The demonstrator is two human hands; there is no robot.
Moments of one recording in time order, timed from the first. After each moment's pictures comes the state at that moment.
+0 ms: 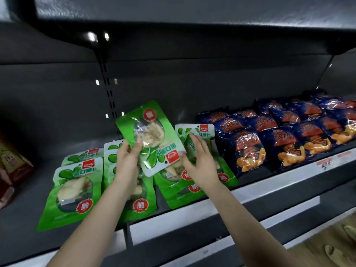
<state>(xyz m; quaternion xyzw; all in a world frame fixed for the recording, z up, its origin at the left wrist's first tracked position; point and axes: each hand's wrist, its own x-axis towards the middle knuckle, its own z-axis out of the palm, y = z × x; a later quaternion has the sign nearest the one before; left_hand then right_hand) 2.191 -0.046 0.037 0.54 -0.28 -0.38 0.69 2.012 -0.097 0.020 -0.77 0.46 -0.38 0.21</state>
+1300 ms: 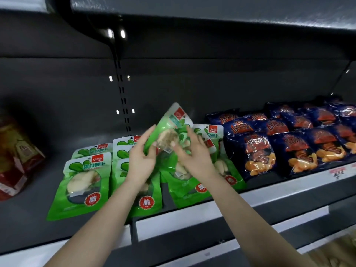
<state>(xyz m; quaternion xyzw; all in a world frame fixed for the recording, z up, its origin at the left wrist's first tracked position) 2.191 -0.049 0.024 0.54 -0.52 -0.14 0.64 2.046 -0.096 0.044 -0.76 0.43 -0.36 0.33</state>
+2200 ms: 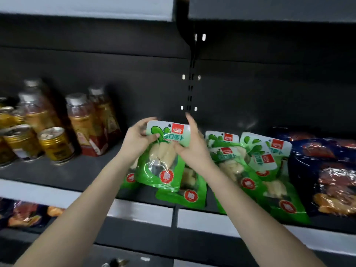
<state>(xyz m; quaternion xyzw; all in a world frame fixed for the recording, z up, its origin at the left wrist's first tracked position) 2.295 0.037 0.065 0.67 -0.37 -0.16 0.63 2.156 -0.058 0.062 -0.81 0.26 -0.32 0.41</state>
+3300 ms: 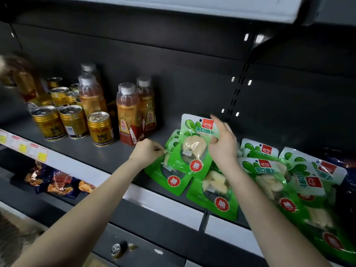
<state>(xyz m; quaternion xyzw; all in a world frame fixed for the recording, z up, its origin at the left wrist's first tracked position) 2.349 0.091 0.016 0.88 -0.34 -0.08 0.34 2.197 -0.059 0.063 -0.84 0.28 -0.35 0.31</state>
